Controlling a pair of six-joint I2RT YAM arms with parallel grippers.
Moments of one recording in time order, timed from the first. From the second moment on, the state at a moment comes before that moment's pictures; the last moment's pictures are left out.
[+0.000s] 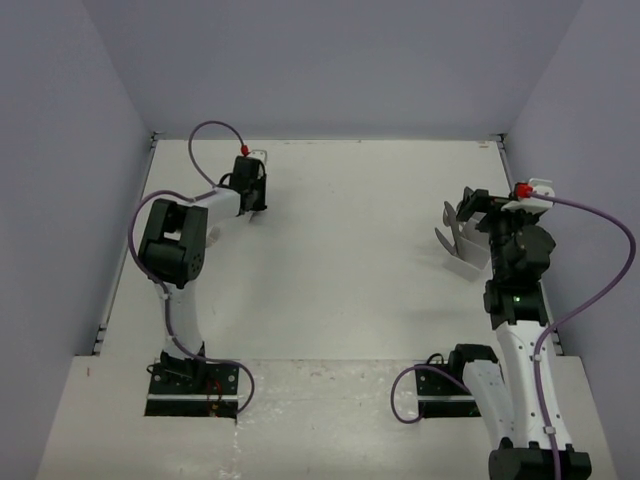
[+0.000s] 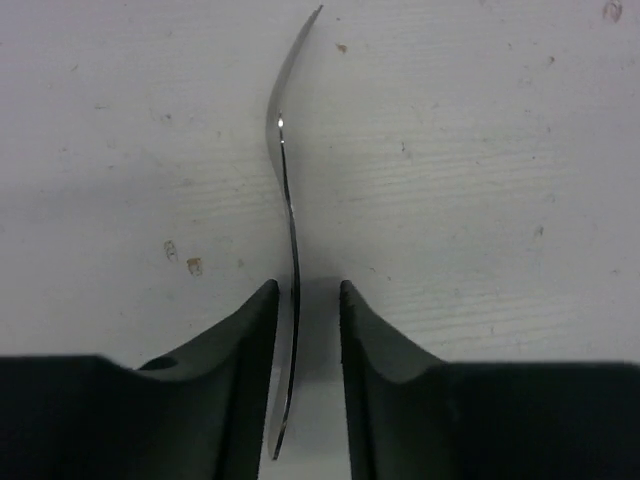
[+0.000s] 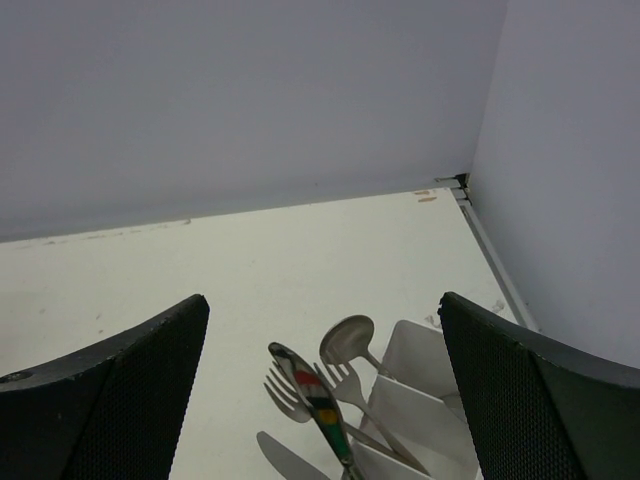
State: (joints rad) left arm -0.24 2.05 1.31 -0.07 -0.12 -0.14; right arm -0.07 0.68 0.68 0.07 0.03 0.09
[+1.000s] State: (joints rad) left arm -0.48 1.25 0.81 0.50 0.65 -0.36; right arm 0.38 0.97 0.60 0.47 -0.63 0.56
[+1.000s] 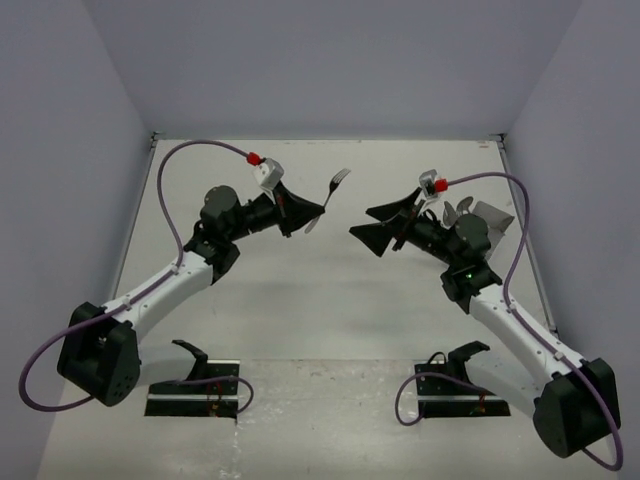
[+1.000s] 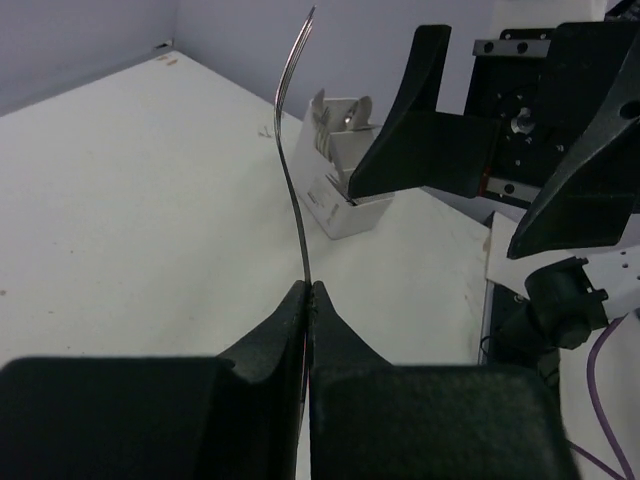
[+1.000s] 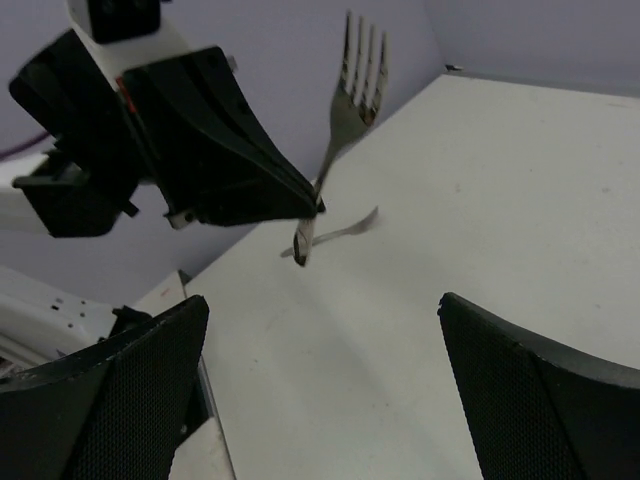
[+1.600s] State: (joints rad) left arm -0.62 1.21 0.77 0.64 0.66 -0.49; right arm 0.52 1.08 0.63 0.75 -0.47 0.76
